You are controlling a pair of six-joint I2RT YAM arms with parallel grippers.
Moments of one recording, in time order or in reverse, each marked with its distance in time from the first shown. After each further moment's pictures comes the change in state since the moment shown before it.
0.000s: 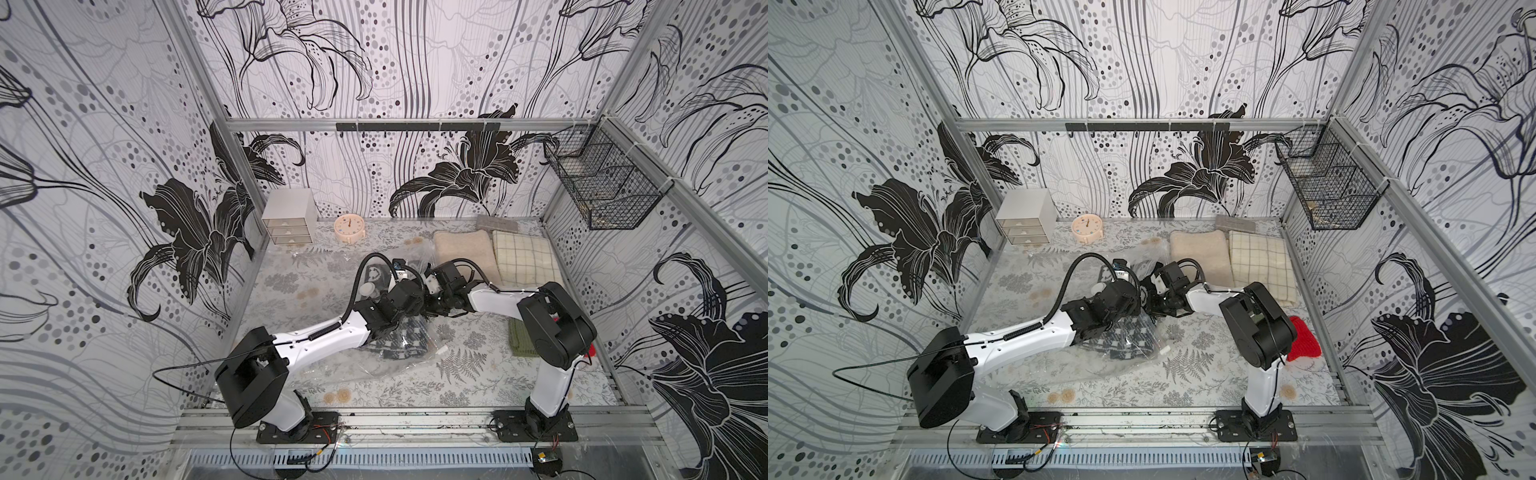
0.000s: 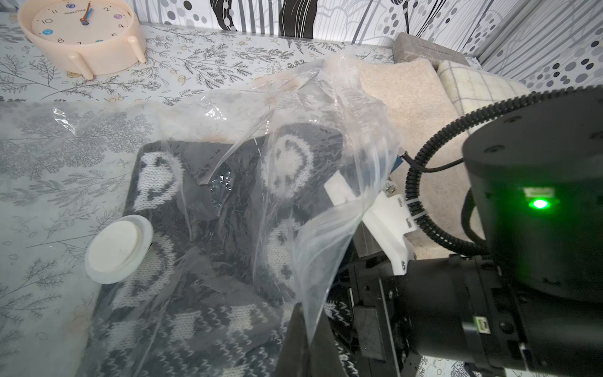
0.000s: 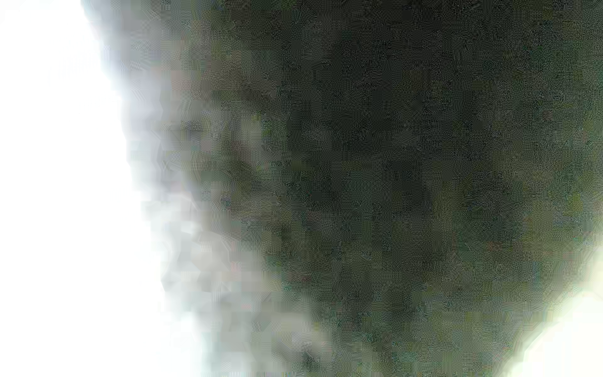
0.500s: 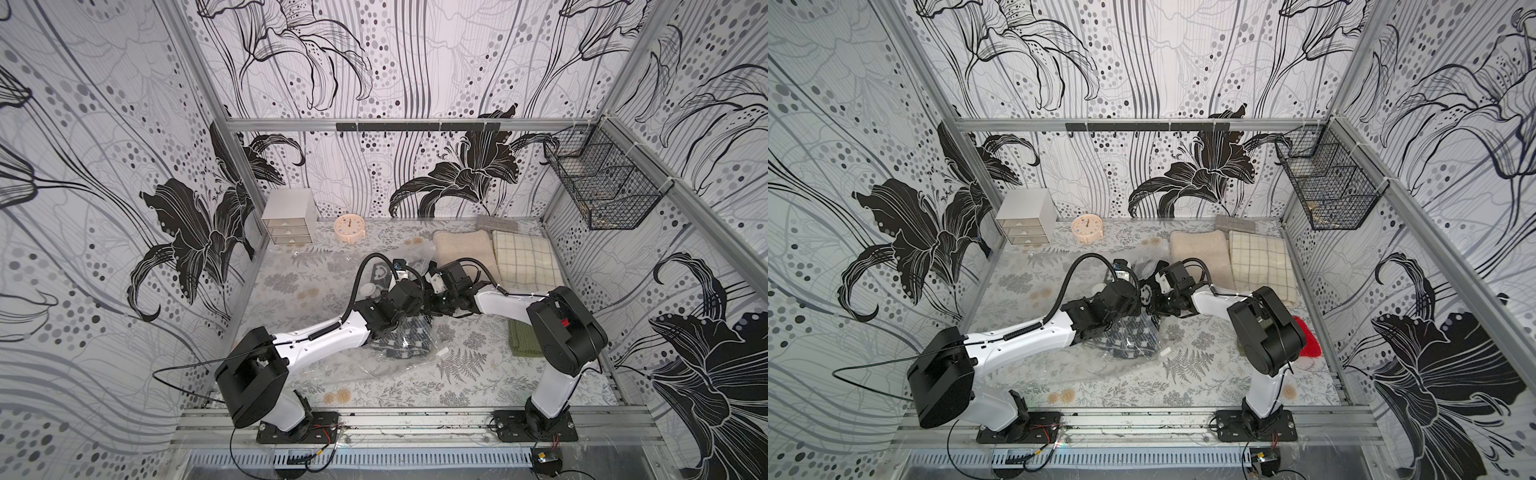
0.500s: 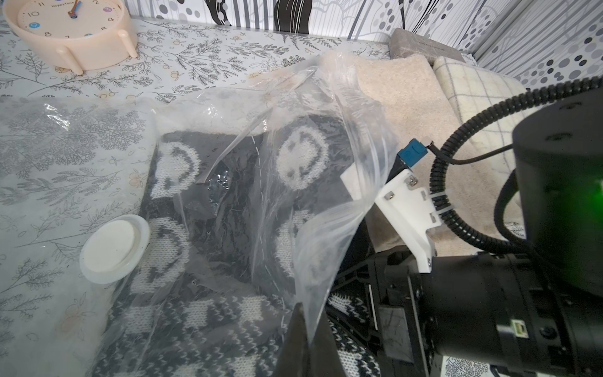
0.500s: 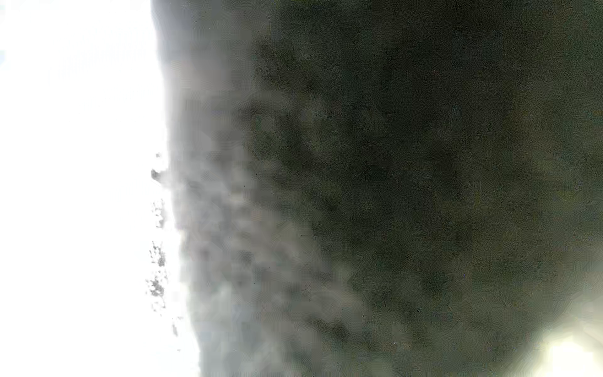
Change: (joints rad) left arm 0.000 0.000 0.000 0.000 0.020 -0.001; right arm -0.015 -0.055 -0.042 0.002 0.011 -0.006
